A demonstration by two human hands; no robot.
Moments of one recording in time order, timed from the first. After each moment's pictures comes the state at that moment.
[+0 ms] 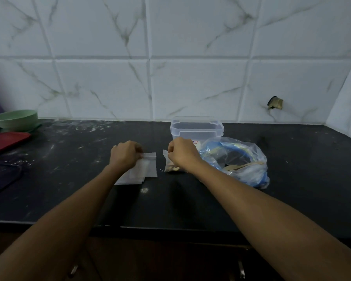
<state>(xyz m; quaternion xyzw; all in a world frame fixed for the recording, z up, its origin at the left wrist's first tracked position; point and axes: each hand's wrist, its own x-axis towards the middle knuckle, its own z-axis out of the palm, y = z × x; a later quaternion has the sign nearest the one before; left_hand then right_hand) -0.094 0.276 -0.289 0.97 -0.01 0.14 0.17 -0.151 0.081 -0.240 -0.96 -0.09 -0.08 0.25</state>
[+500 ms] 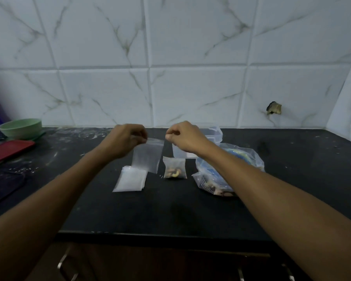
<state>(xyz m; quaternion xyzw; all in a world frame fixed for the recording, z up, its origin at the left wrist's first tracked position) -0.147 0.264 -0.193 0.94 -0.19 0.20 0.21 -0.159 0.057 -0.179 -0.92 -0.17 -0.08 0.36</state>
